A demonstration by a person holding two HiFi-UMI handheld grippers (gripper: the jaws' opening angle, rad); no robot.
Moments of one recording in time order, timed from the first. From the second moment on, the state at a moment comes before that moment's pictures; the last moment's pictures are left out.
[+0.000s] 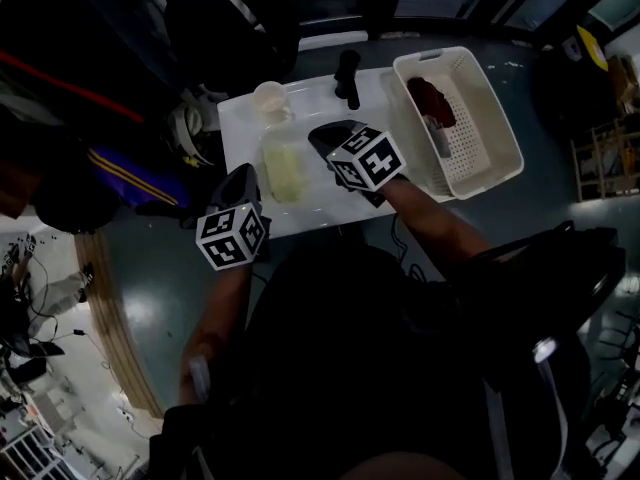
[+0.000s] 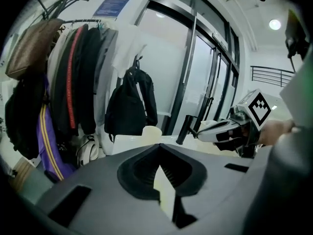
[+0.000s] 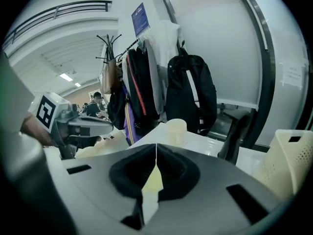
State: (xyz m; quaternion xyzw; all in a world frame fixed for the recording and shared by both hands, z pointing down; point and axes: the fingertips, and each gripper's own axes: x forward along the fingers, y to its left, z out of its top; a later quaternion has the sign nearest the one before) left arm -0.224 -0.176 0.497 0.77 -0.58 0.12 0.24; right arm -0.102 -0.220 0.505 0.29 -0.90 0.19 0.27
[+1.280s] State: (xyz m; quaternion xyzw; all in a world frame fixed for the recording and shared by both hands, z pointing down) left arm -0.255 -0.122 0.600 0.70 -0.61 0.21 0.32; right arm -0.193 -0.179 0.733 0.04 -0.89 0.27 0.36
